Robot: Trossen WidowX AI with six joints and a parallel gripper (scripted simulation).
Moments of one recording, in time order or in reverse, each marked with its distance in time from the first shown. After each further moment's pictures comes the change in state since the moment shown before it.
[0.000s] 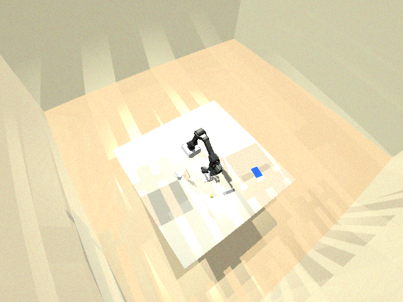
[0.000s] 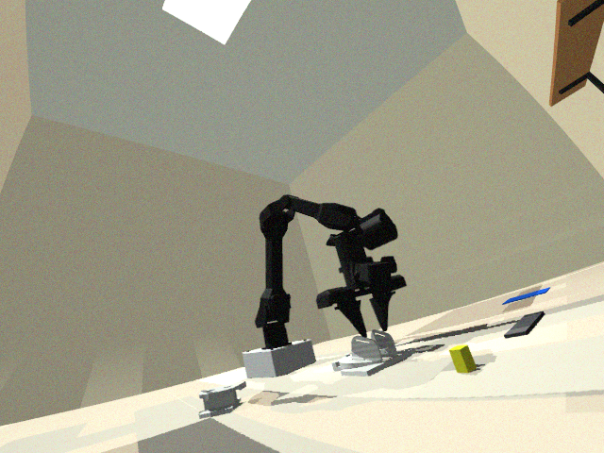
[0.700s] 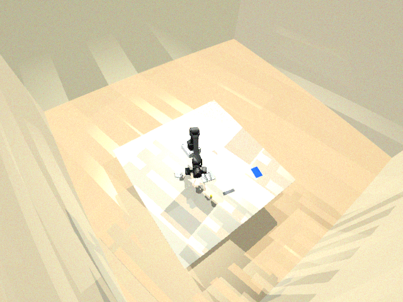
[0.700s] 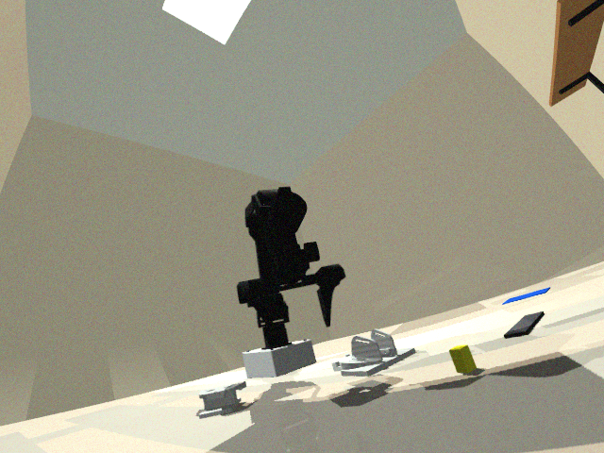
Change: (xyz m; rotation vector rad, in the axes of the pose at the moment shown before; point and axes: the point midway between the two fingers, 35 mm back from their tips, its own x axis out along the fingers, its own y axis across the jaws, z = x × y) arm -0.038 -0.149 0.014 0.118 -0.030 -0.005
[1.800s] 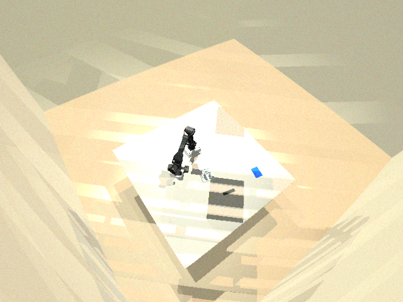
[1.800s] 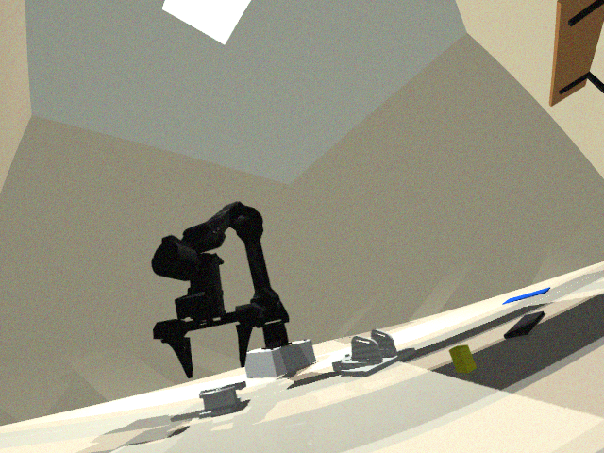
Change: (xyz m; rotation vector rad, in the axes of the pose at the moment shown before) arm 0.031 -0.153 -0.051 0.177 -0.003 -0.016
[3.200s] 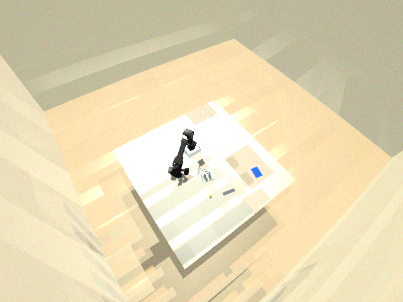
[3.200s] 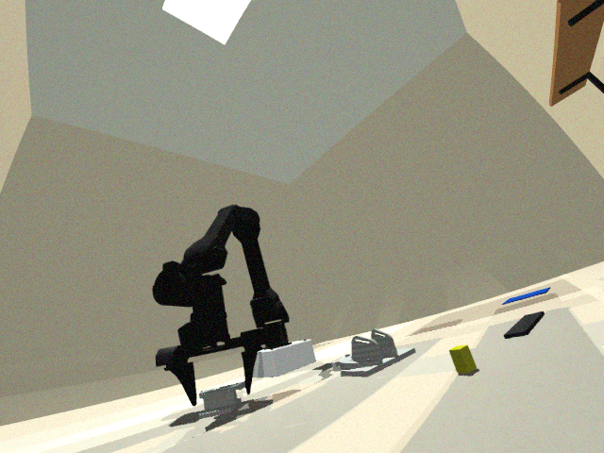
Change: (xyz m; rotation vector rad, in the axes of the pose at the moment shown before) arm 0.044 0.001 -0.003 -0.007 0.011 0.004
